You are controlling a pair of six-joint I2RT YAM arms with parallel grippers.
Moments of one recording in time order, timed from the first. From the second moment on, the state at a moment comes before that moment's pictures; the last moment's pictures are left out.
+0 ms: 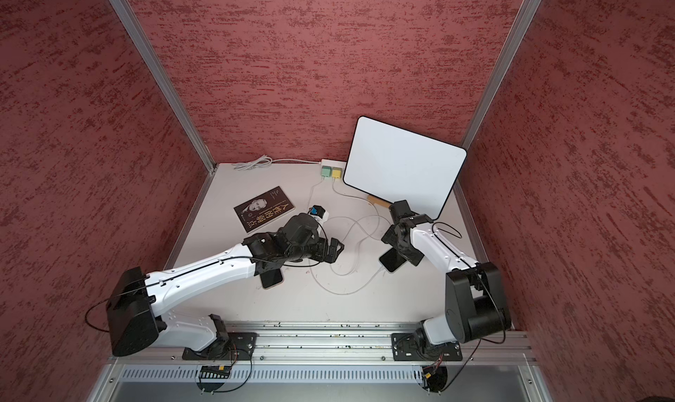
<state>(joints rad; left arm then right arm) -0.92 1.40 1.06 -0.41 -0.04 -0.58 0.22 1.49 0.96 -0.82 0.11 0.94</state>
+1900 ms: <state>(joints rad) -0.92 1.53 1.06 -0.39 -0.02 -0.59 0.17 1.69 0.97 -0.75 0.06 0.98</state>
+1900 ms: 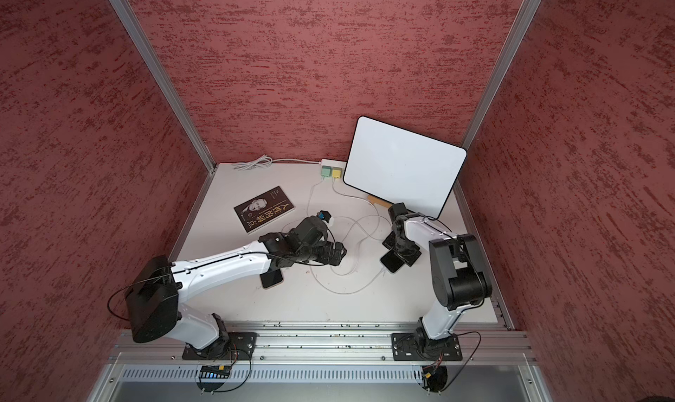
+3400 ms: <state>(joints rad) -0.99 1.86 1.39 -0.25 0.26 -0.53 0.17 1.23 1.07 -0.92 0.07 0.93</state>
